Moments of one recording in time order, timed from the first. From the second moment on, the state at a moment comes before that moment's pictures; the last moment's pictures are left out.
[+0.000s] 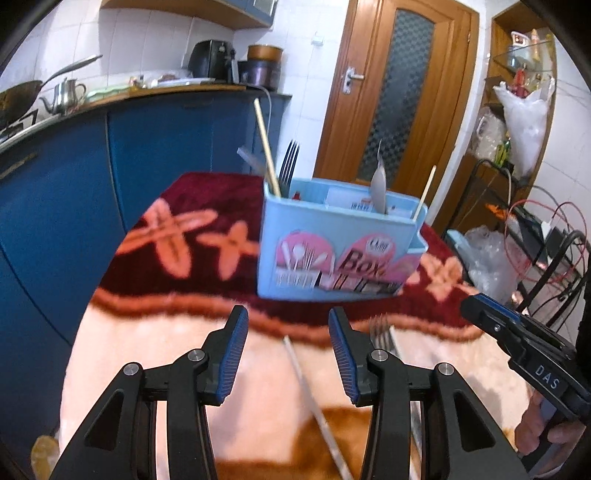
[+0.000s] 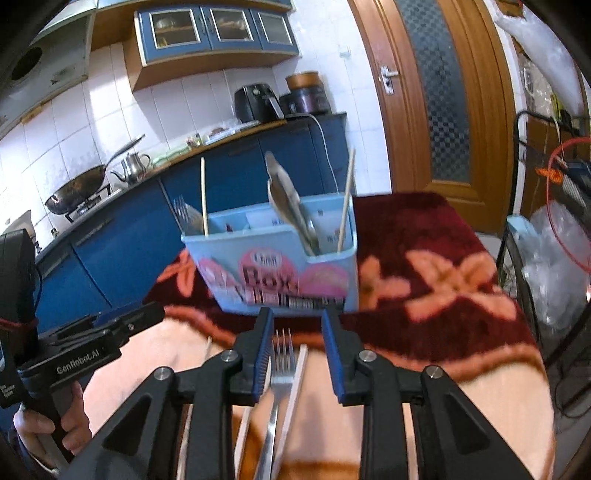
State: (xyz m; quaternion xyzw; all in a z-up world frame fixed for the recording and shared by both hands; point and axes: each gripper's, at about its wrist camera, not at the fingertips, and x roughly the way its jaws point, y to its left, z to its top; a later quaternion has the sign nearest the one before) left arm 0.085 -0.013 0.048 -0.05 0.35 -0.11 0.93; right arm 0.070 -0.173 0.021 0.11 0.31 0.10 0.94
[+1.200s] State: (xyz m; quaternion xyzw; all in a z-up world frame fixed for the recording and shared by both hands) left arm 0.112 -0.044 -0.017 -0.01 0.47 -0.13 0.87; right arm 0.046 -0.196 -0.035 0.14 0.38 0.09 0.91
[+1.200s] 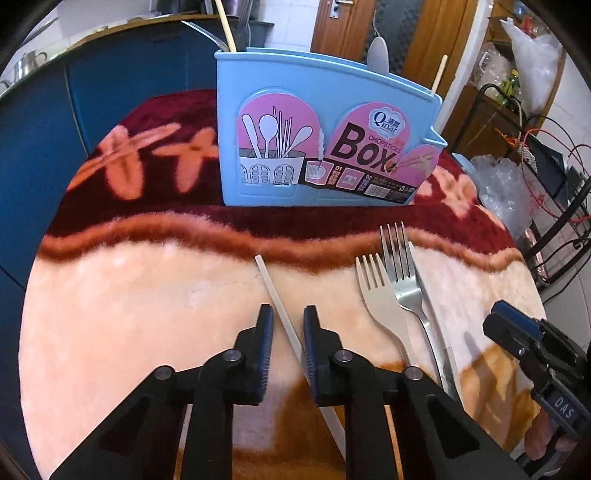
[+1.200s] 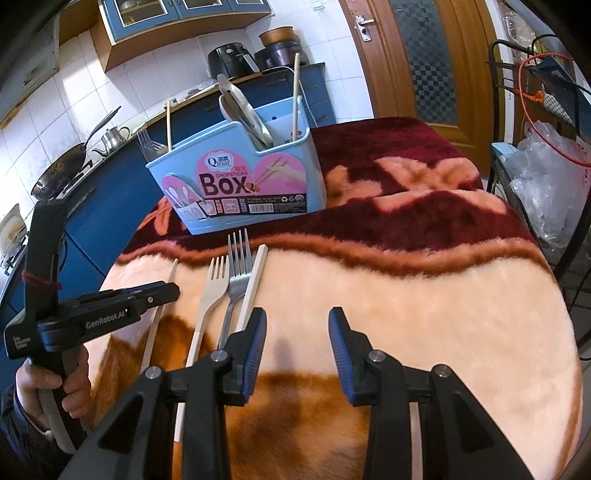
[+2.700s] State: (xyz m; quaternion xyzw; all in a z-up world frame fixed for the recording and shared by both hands) left arm 0.075 -0.003 0.053 -0.09 0.30 -0.15 0.94; right arm 0.112 -0.171 -0.030 0.14 0.49 0.18 0.84
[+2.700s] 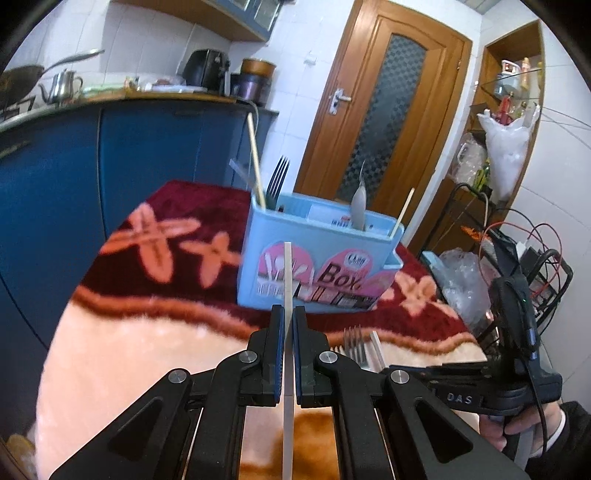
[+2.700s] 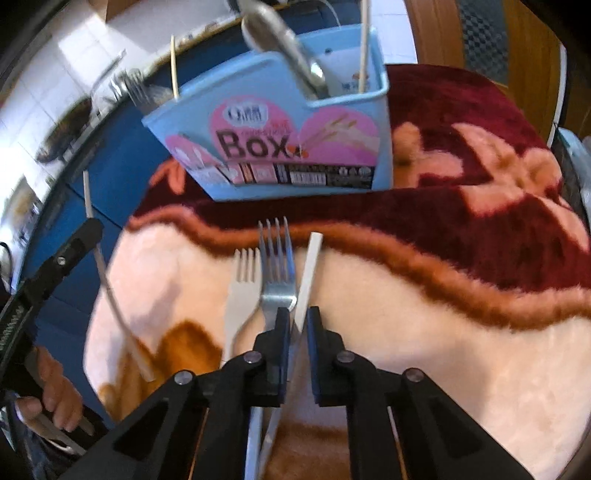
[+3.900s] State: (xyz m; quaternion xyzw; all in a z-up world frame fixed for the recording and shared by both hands) left arm 0.138 -0.021 0.164 -0.08 0.11 -0.09 0.99; right arm 0.082 -0.194 0.065 0.12 0.21 0.13 0.96
